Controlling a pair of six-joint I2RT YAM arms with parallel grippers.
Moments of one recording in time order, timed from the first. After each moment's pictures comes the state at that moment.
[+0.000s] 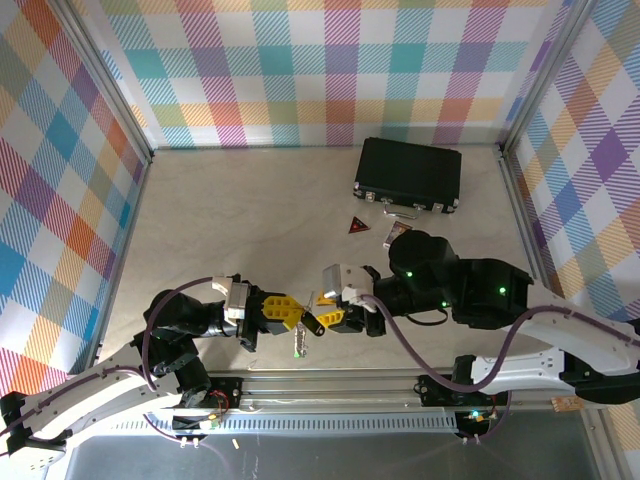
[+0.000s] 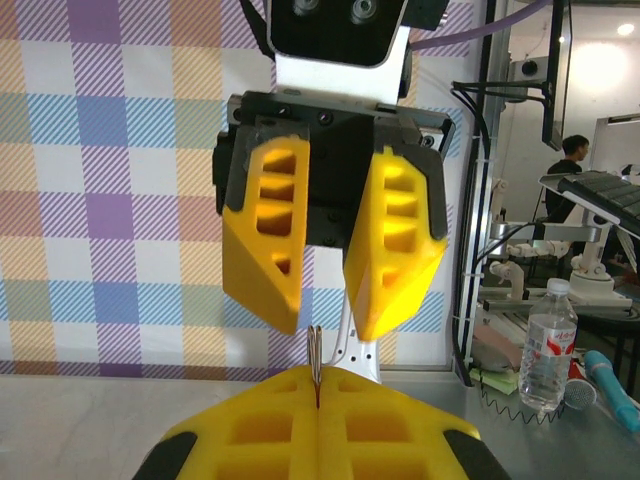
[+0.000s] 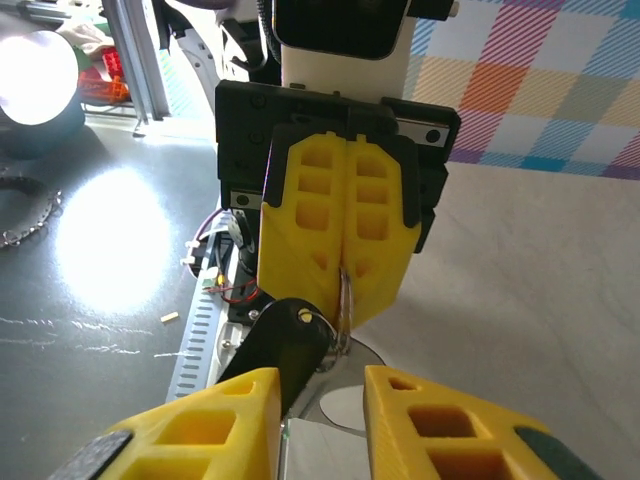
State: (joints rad) left arm -1.00 0.53 0.52 0.32 0.54 -0.18; right arm 1.28 1.07 1.42 -0.81 -0.27 -0.26
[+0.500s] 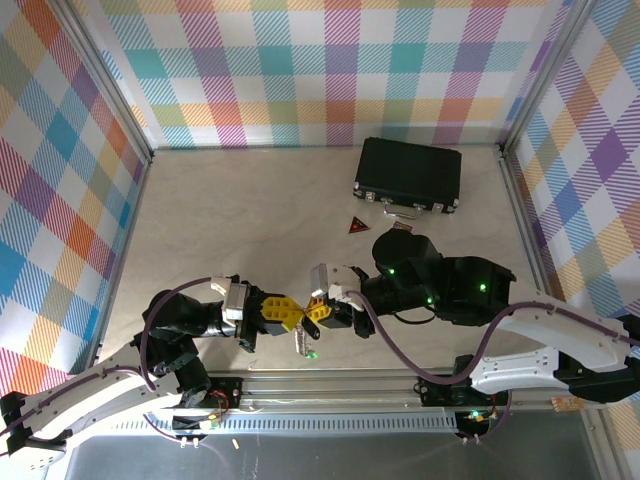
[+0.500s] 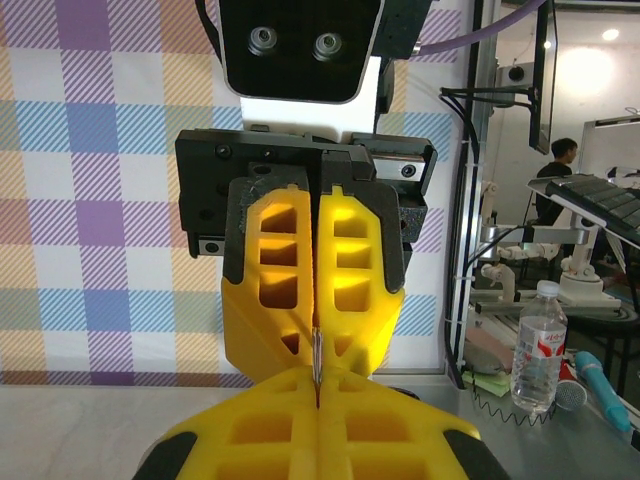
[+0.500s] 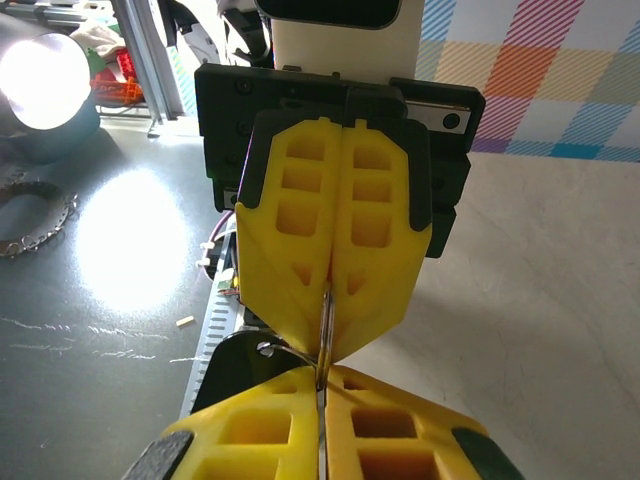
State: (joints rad) left arm -1.00 0.53 0.52 0.34 0.56 -0.19; right arm 1.27 1.12 1.41 -0.78 -0.31 -0.24
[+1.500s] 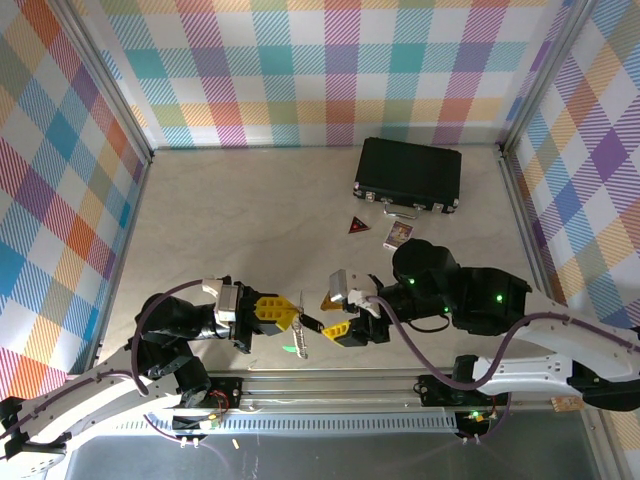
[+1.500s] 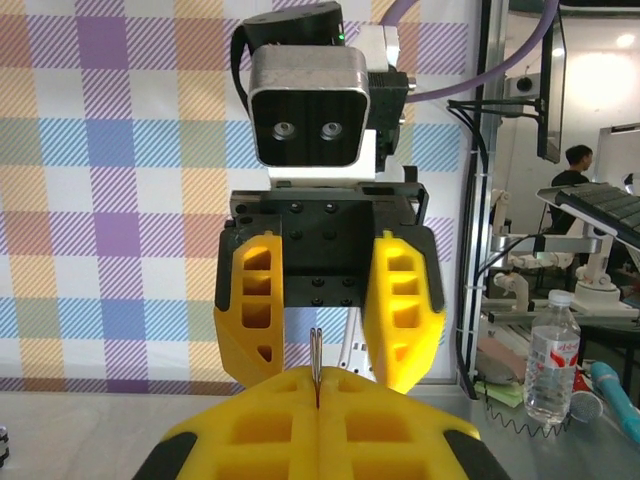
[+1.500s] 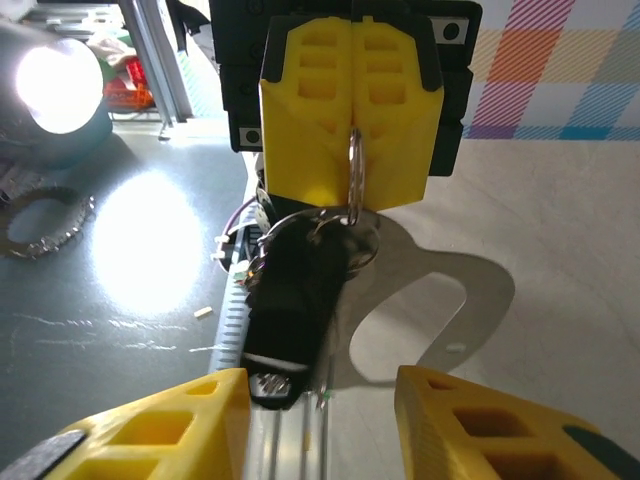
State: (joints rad) left arm -1.00 0.48 0.52 0.30 0.52 -0.18; right arm 1.26 0.99 1.27 -0.74 -0.34 -0.17
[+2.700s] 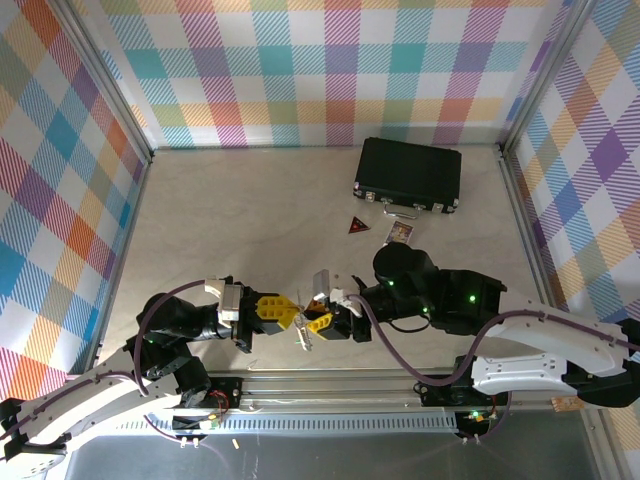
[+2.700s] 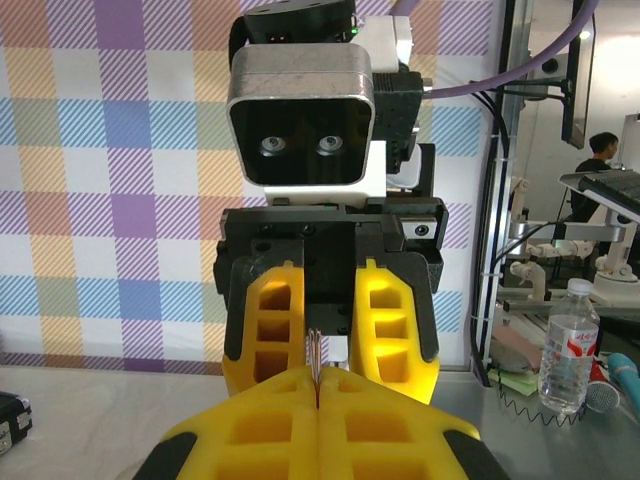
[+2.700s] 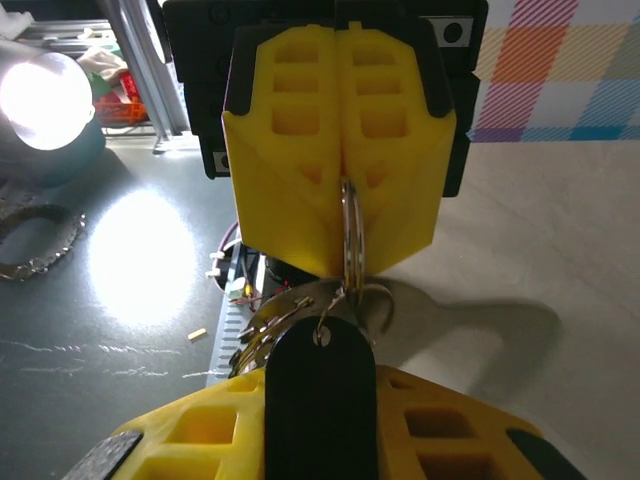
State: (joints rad) left arm -1.00 0.47 0.52 0.25 0.50 -0.16; right arm 1.26 1.04 1.22 -0.62 -0.32 -0.15
